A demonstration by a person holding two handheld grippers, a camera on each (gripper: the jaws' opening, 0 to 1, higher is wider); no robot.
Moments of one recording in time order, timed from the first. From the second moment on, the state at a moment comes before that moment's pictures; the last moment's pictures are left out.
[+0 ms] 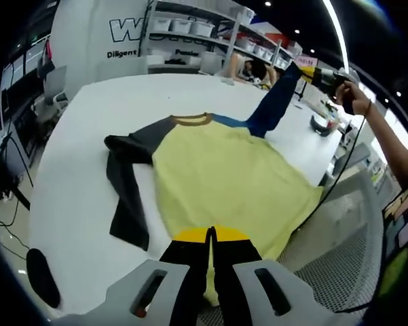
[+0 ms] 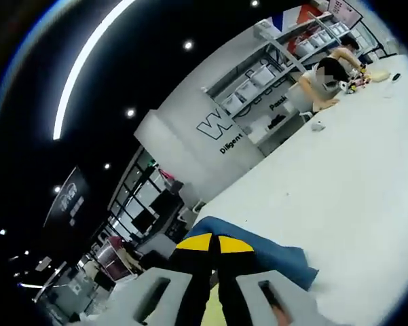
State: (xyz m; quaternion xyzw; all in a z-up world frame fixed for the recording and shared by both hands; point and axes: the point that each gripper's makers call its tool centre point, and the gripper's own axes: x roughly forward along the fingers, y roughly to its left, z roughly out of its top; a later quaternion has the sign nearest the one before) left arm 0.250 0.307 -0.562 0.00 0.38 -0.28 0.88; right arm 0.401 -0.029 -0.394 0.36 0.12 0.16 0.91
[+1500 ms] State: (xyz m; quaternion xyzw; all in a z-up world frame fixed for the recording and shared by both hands) left arm 0.266 0.318 -0.565 -0.03 0.38 -0.26 0.89; right arm 0.445 0.190 -0.471 0.41 0.25 0.27 0.83
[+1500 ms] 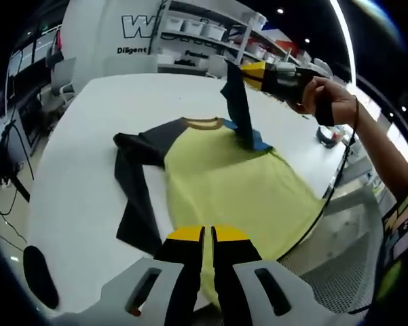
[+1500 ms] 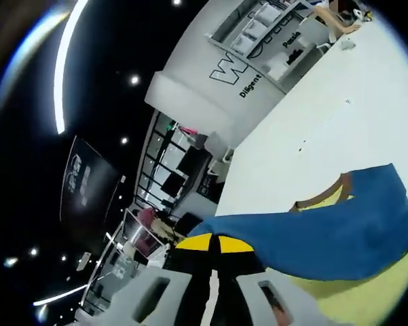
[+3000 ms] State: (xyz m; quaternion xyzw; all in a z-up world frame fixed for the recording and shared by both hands) left arm 0.273 0.322 -0.578 -0.04 0.40 -0.26 0.88; right arm 0.463 0.267 -0.594 0.35 0.39 0.27 0.80
